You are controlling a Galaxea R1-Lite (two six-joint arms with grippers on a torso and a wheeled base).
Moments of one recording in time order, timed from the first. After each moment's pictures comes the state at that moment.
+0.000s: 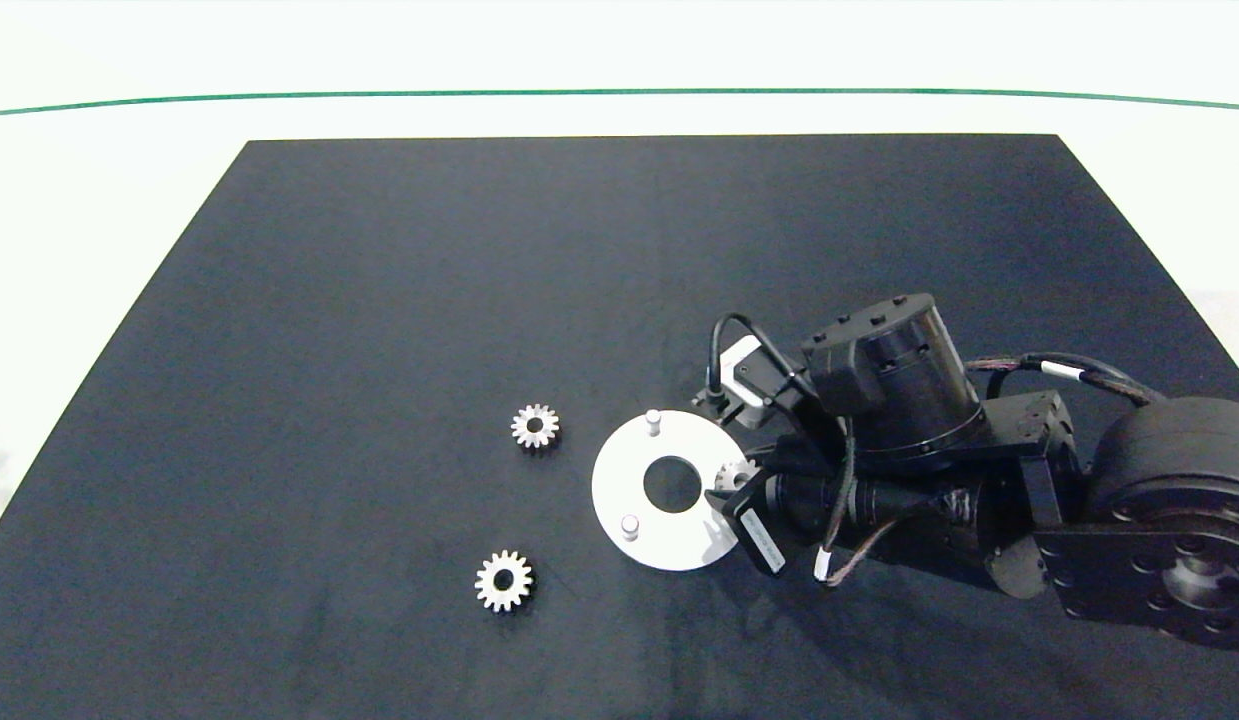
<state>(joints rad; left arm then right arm) -0.09 0.27 -0.50 0.38 -0.04 0.03 0.78 1.76 -1.10 0.00 -0.27 -0.14</state>
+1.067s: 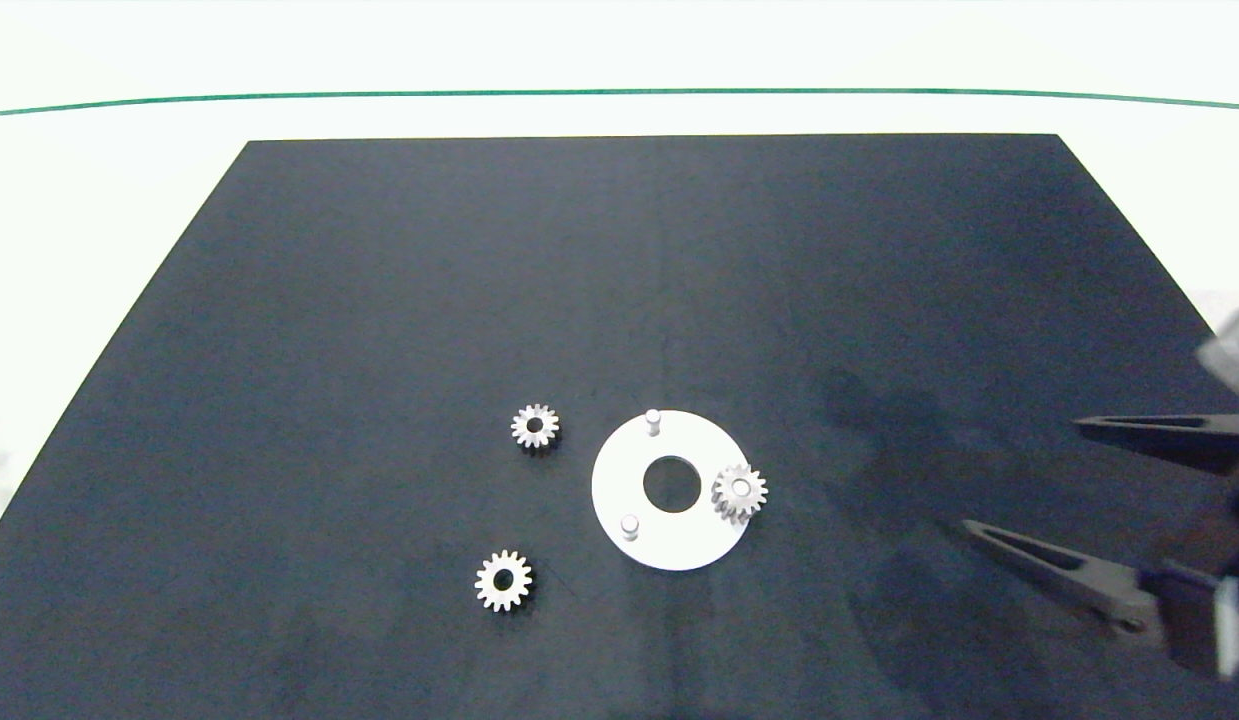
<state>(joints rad) -0.09 0.28 -0.42 0.36 -0.03 0.10 0.73 1.08 -0.82 0.17 -0.34 -0.14</state>
